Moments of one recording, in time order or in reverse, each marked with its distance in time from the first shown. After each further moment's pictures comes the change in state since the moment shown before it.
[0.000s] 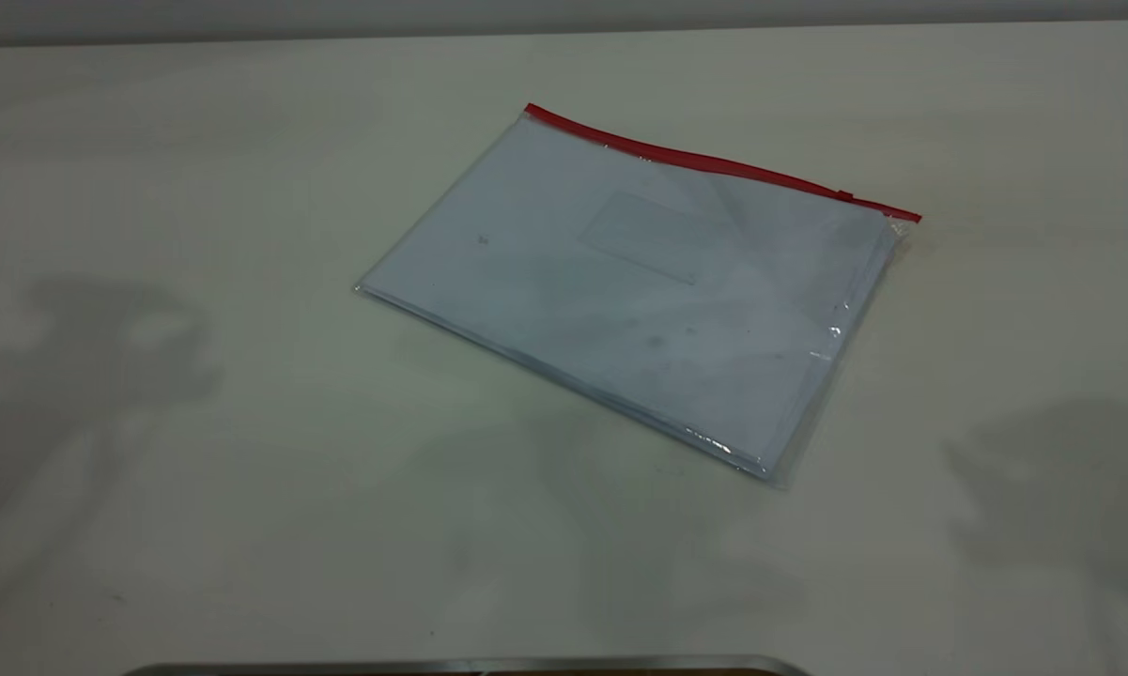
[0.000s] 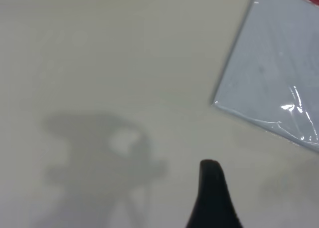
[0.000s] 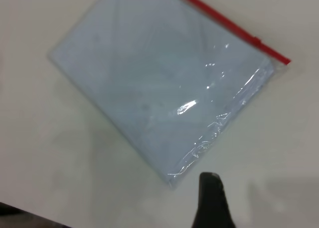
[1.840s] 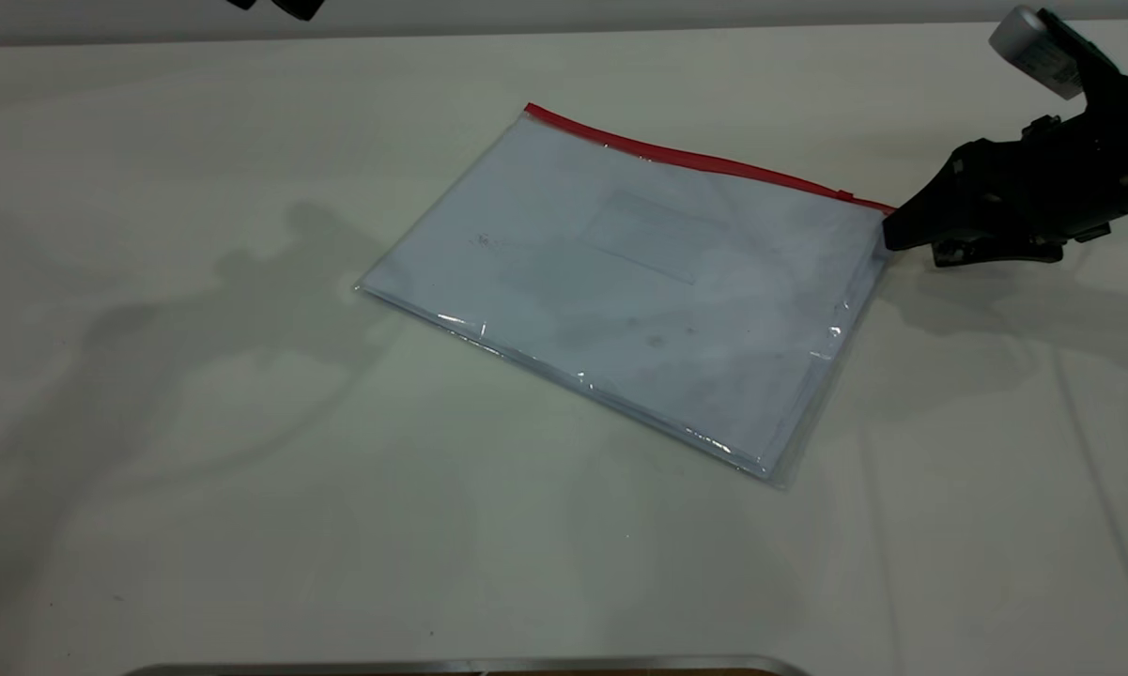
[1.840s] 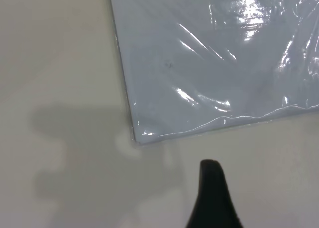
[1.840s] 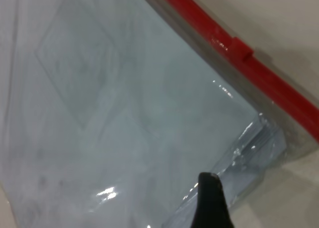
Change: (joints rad) left arm -0.162 0.380 -0.177 -0.231 0.010 0.515; right arm -0.152 1.250 -0.539 0.798 0.090 -0.991
